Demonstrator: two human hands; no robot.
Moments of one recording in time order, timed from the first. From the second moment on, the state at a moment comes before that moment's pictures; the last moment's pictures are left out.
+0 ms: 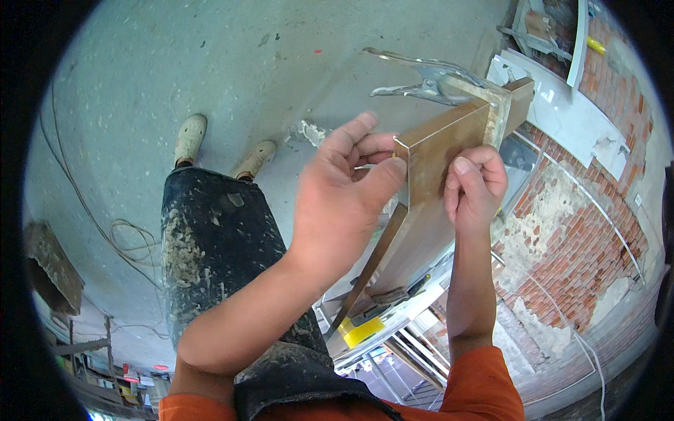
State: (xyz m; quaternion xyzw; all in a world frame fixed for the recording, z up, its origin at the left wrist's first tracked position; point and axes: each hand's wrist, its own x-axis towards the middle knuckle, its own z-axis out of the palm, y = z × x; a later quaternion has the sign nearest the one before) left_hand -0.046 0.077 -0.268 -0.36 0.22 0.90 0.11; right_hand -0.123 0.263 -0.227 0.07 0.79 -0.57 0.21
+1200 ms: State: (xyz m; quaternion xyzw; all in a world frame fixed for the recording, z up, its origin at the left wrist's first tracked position) left_hand -0.049 0.020 -0.319 0.07 0.63 0.77 0.09; right_hand -0.122 0.264 -0.229 0.11 0.78 -0.58 0.23
